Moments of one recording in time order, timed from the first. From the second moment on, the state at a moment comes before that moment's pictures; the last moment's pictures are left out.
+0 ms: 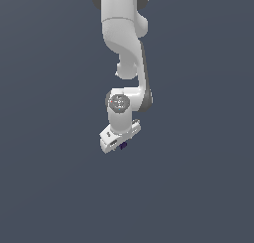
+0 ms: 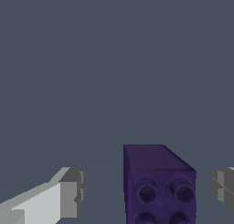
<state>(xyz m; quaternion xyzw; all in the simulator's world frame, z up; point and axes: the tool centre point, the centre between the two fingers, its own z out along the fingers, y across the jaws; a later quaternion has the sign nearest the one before) 0.012 -0.024 0.026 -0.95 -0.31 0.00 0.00</state>
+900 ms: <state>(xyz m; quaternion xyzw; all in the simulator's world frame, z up) 0.013 -0.027 0.027 -0.95 -0.31 0.00 0.00</state>
